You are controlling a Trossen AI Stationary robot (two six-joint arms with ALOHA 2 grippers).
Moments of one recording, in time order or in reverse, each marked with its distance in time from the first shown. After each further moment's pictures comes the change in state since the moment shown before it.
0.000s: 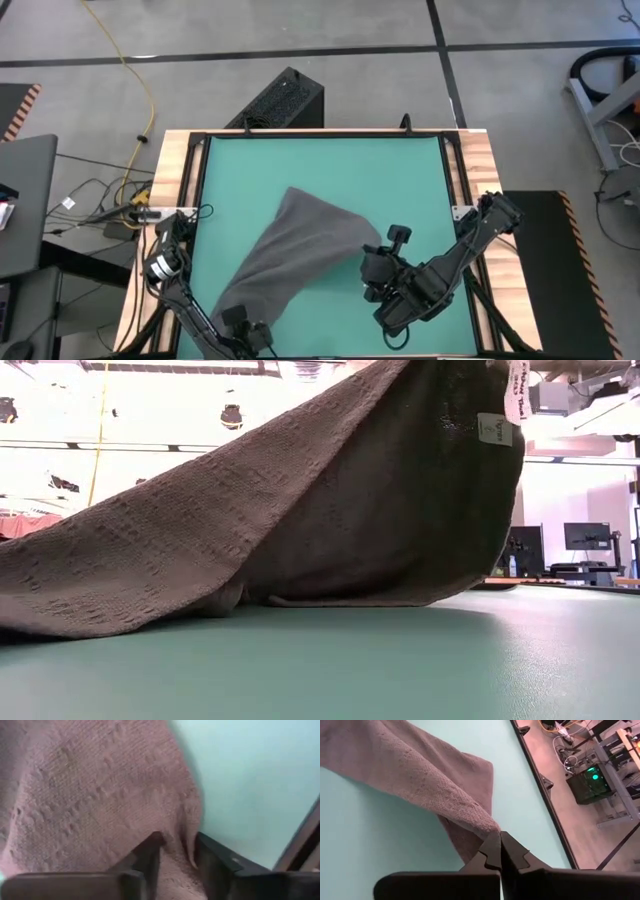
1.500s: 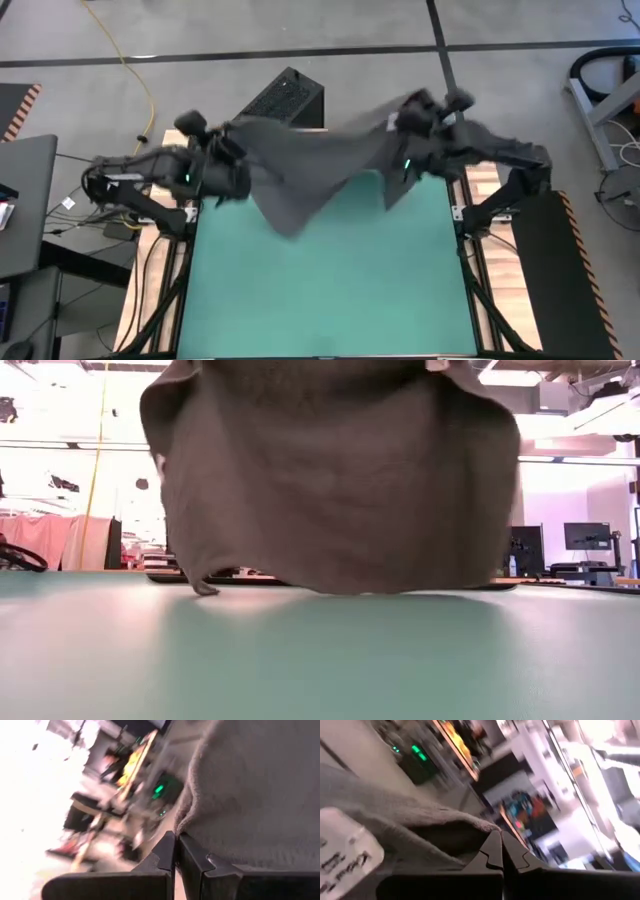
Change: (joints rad) left arm 0.868 -0.894 -0.036 -0.240 -1.159 1.171; right arm -0.705 -0.409 0.000 0.107 0.634 -0.745
